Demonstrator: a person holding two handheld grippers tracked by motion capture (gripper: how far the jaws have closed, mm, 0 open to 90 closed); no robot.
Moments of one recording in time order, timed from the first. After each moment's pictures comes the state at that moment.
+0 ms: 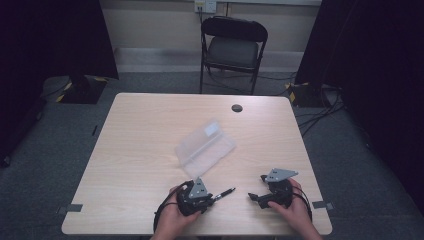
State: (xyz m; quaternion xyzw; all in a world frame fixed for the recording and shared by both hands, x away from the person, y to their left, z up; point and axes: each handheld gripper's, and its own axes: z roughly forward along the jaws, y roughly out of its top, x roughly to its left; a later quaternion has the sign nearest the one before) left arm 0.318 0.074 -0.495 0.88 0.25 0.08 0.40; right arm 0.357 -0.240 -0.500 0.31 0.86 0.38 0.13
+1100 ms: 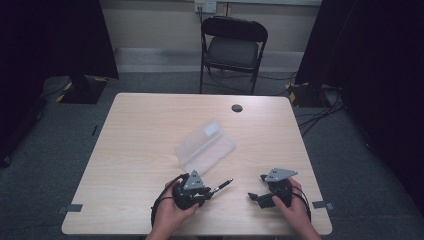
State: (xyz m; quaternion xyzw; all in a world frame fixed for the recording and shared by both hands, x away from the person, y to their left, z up) left arm 0.328 0.082 -0.471 0.86 0.27 0.08 0.42; right arm 0.358 -0.239 -0.500 0.30 0.86 0.38 0.13
